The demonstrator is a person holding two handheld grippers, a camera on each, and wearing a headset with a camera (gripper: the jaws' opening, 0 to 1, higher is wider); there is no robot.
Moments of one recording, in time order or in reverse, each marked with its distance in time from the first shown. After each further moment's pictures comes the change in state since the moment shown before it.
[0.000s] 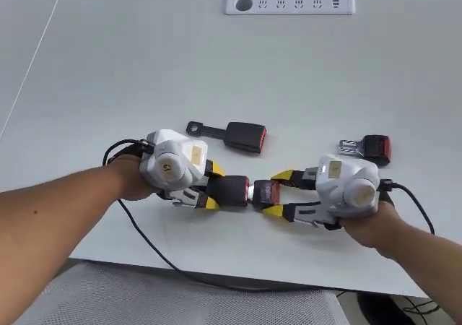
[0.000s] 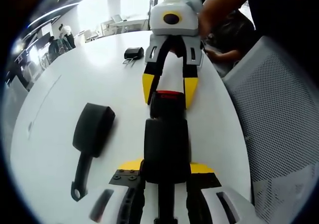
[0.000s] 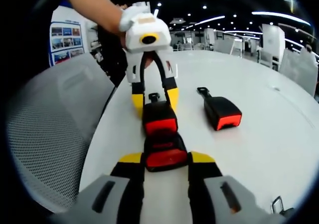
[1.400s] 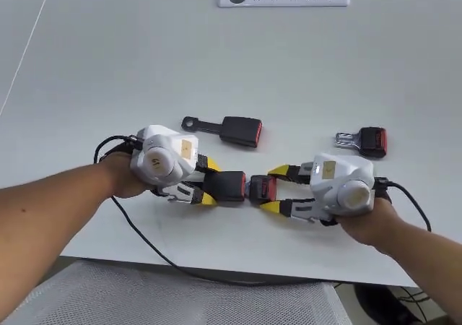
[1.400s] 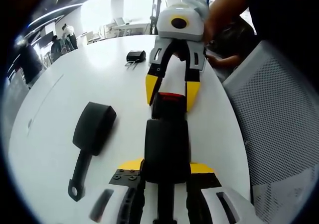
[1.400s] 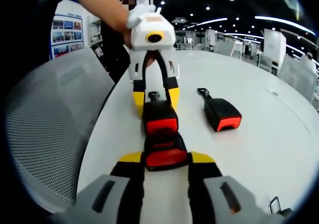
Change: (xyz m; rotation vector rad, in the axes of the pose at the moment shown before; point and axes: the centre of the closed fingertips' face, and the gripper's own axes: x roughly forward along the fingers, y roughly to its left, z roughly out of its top) left arm -0.002 -0.002 0.000 -0.025 -0.046 -0.002; right arm 0.000 0.002 0.001 -0.021 0.004 -0.033
